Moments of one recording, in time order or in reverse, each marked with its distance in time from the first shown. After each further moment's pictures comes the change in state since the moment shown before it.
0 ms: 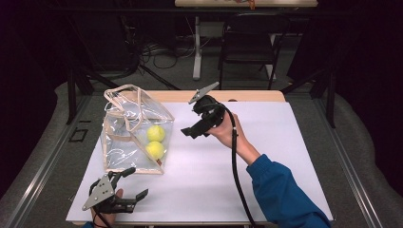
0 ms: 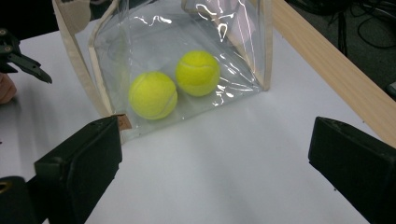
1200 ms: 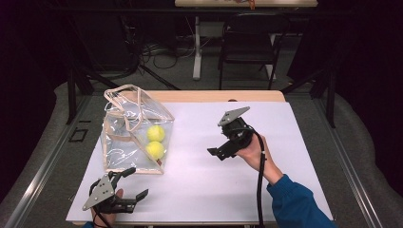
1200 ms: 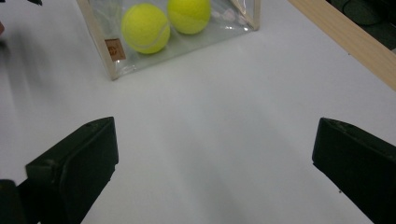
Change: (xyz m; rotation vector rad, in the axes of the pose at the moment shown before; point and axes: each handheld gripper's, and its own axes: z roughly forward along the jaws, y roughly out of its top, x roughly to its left) left arm 0.000 0.000 0.000 0.005 -0.001 0.001; right arm 0.006 -0.085 -0.037 0.013 -0.049 0.027
